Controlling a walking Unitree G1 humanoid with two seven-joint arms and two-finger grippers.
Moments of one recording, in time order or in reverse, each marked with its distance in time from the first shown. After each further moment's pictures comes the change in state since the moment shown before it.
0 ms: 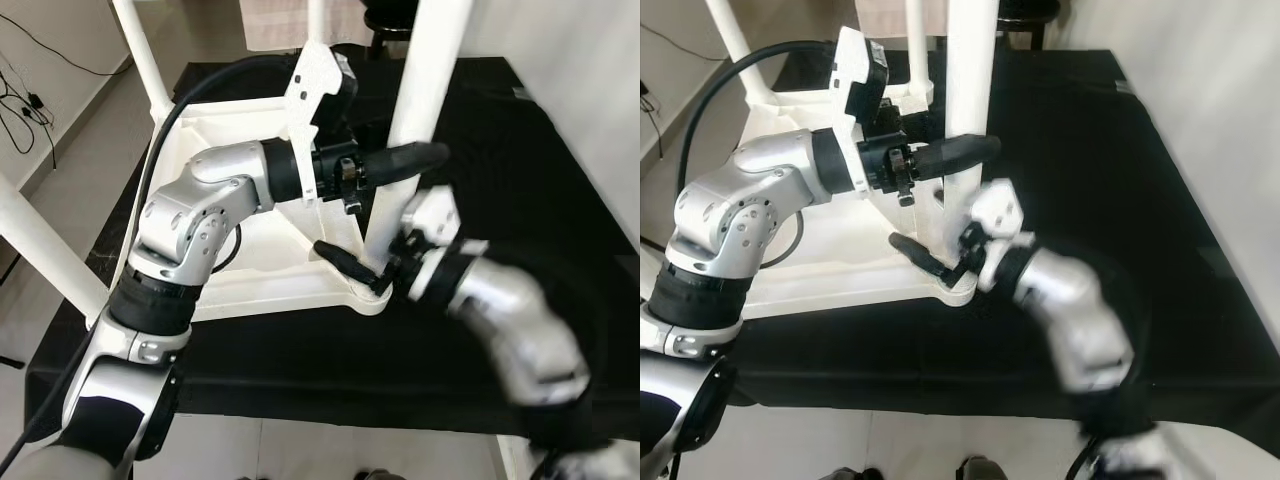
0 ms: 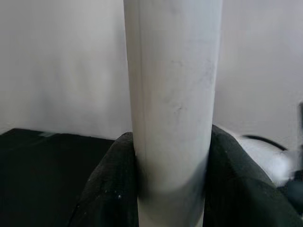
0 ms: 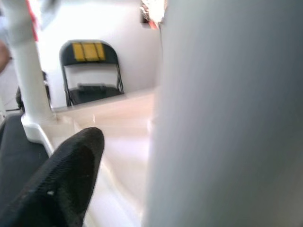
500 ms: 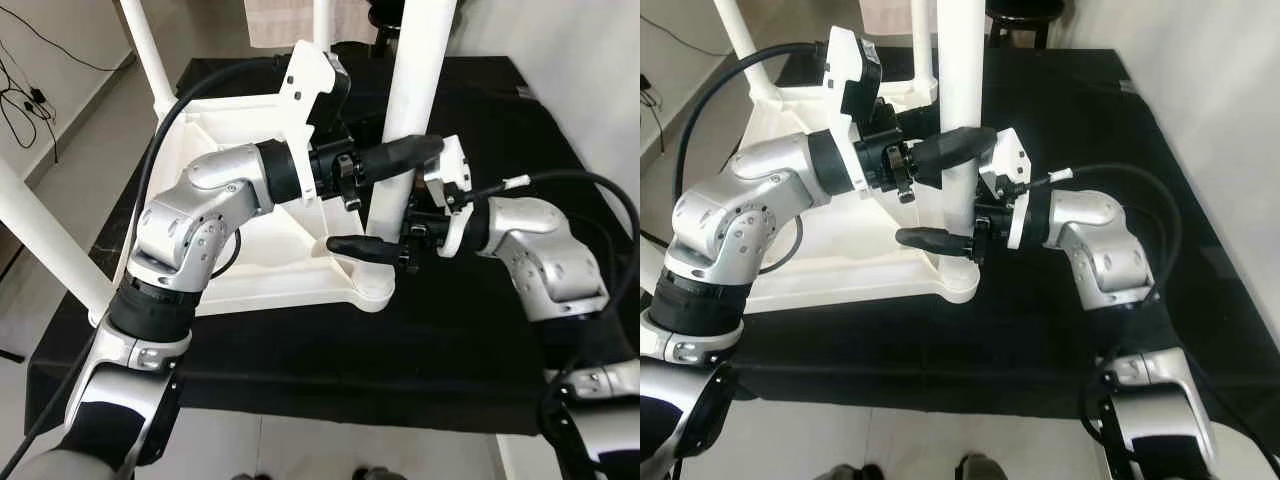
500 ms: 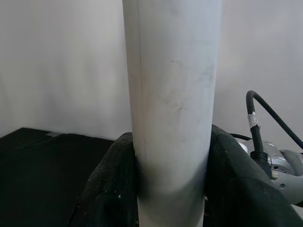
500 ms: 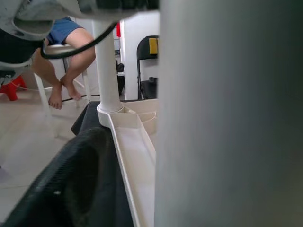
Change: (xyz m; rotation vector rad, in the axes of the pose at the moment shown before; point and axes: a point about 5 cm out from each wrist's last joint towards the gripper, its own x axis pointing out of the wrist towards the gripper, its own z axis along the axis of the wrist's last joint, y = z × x) left arm -0.002 0.000 0.002 0.000 -0.020 0.020; right arm 0.008 -0.023 -0.008 0.125 0.035 0.300
